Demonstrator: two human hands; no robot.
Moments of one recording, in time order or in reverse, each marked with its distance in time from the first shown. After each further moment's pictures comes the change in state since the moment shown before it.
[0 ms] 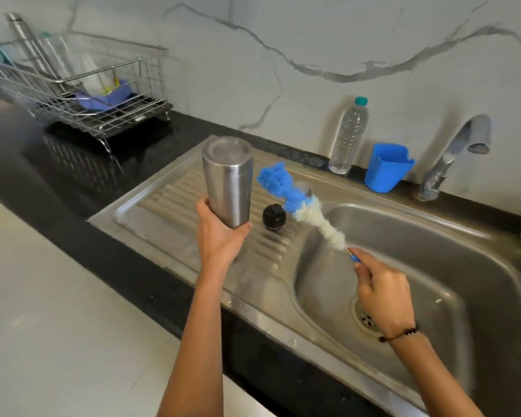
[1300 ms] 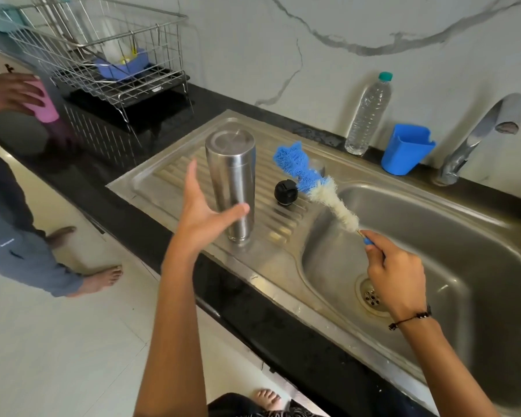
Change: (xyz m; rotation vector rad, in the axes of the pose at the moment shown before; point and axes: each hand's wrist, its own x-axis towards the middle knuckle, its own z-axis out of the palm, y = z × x) left_hand -0.030 0.010 -0.065 0.010 -0.181 0.038; right_hand -0.011 -0.011 -0.015 0.024 -0.106 0.158
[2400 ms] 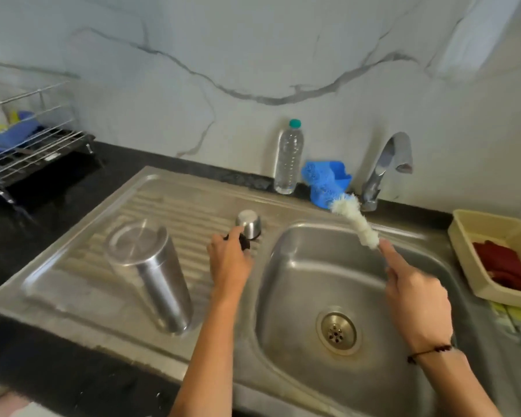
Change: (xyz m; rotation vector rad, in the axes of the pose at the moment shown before) left_hand 0.097 -0.002 0.171 0.471 -0.100 0.121; right_hand 0.035 0.008 -0.075 -0.318 0.156 0.204
